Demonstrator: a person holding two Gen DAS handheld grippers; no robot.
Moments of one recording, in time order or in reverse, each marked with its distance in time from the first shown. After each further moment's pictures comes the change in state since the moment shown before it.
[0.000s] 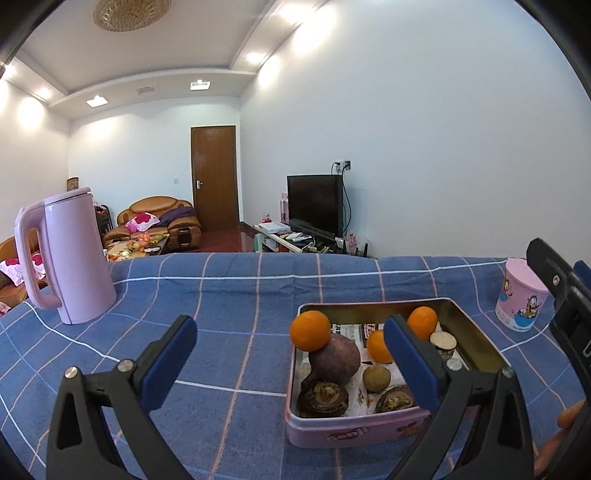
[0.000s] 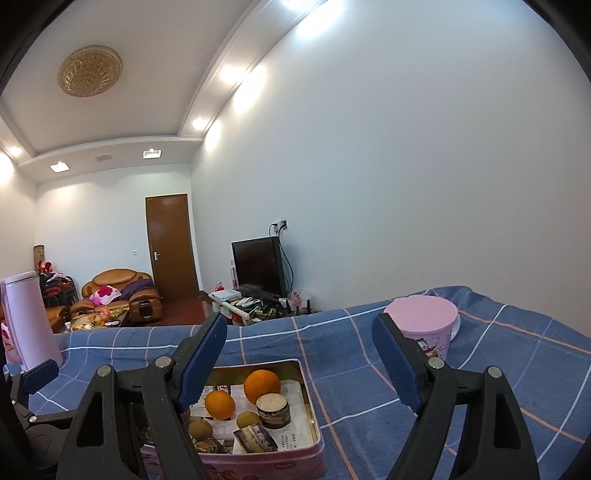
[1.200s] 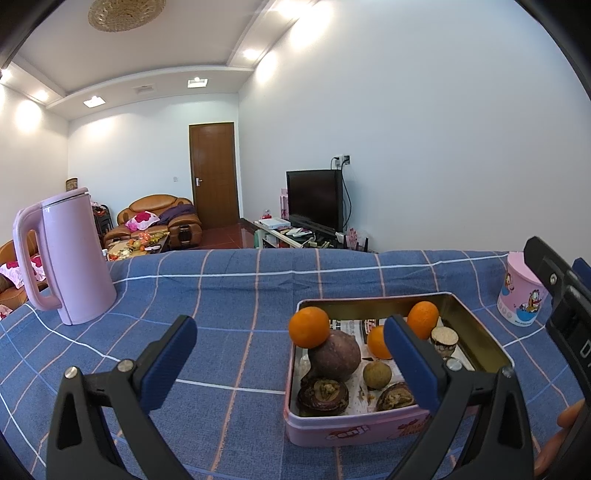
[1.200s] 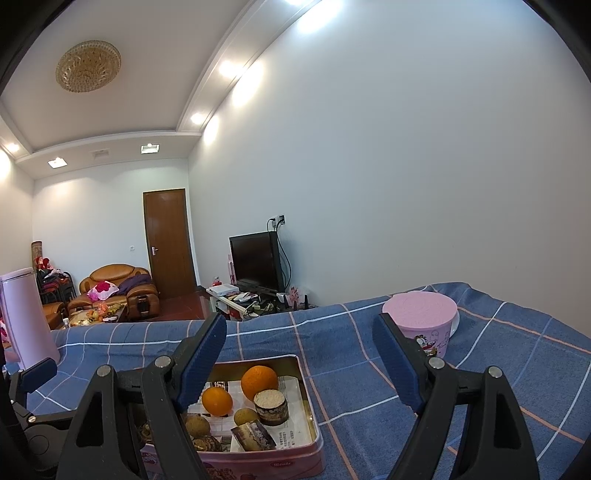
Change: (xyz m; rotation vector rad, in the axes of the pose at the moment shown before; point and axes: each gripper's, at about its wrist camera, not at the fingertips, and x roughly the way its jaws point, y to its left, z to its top) left arm 0.004 -0.002 -0.001 0.012 0.019 0.002; right arm 0.004 0.000 -0.002 -0.001 0.018 -0.005
